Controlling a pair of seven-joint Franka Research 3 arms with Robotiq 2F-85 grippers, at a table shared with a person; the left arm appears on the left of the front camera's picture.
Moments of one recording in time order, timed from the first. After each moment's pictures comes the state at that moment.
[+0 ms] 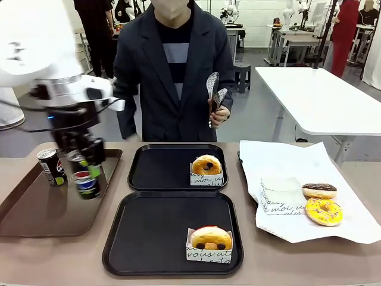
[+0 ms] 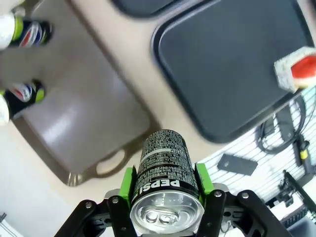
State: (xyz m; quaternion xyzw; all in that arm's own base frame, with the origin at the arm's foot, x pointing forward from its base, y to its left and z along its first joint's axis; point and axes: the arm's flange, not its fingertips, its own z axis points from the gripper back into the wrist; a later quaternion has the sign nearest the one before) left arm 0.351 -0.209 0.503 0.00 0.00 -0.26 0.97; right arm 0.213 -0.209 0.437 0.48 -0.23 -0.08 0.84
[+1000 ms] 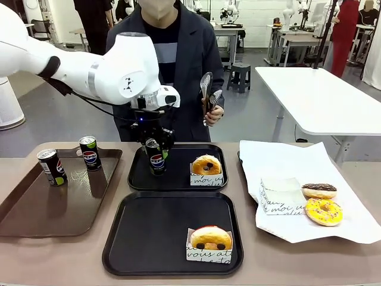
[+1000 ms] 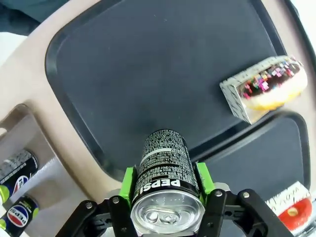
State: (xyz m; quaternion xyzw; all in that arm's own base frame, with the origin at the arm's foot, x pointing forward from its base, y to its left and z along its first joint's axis) left arm 0.517 -0.322 0.415 -0.02 -0.06 -0.21 0.98; right arm 0.213 -0.209 0.437 0.48 -0.23 -0.08 0.84
